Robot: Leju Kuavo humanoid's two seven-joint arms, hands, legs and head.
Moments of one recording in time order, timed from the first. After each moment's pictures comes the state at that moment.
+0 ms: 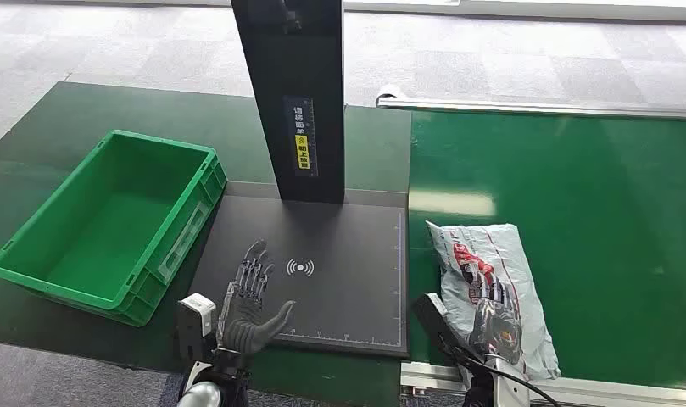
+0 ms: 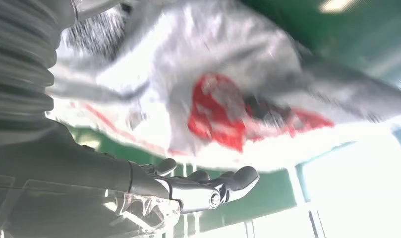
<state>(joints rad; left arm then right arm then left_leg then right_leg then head) 0.02 -0.19 -0.21 -1.32 0.06 -0.05 -0.44 0.04 0.12 0.07 -1.31 1.25 -0.35 0.23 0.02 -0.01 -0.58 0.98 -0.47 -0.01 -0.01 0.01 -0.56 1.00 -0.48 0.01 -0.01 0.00</state>
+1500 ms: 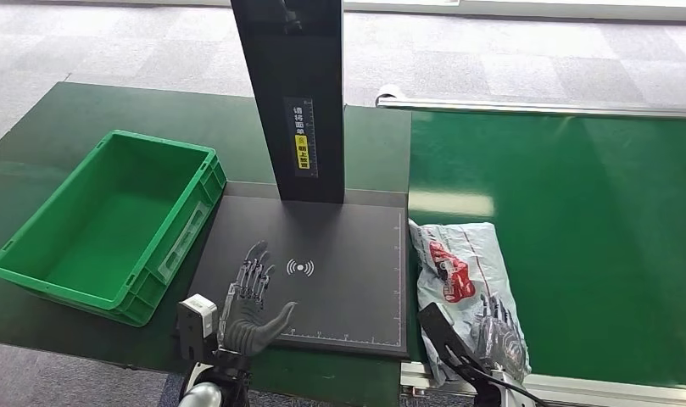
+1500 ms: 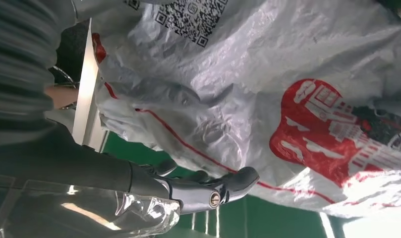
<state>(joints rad) 0.02 -0.20 -0.21 -1.32 0.06 -0.05 -0.44 0.13 0.12 0.08 -1.42 1.13 -0.14 0.39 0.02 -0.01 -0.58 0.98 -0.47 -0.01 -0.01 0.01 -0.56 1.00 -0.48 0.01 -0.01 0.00</state>
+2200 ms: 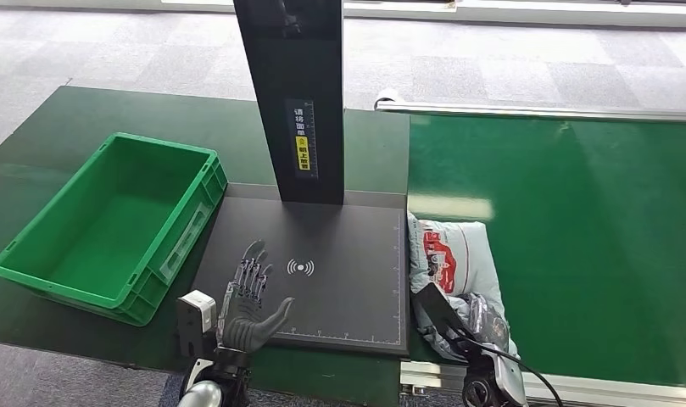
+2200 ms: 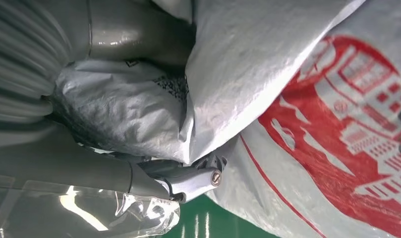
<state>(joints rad) 0.01 -0.20 -0.21 -1.31 0.08 -0.02 -0.42 -0.09 0.10 0.02 -1.06 1.01 -0.16 0.29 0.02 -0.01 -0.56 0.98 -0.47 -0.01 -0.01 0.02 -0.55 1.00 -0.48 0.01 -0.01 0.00</state>
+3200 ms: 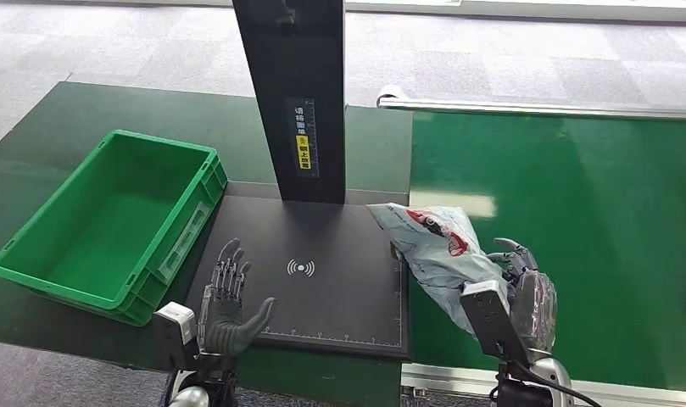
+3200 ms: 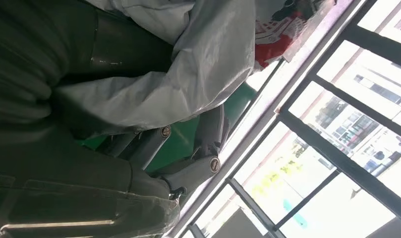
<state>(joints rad) 0.06 -0.19 -0.16 -1.37 0.05 0.01 -0.49 0.12 0.11 0.08 -1.74 0.82 -0.29 0.00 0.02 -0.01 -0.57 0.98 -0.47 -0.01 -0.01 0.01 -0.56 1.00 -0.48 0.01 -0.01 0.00</state>
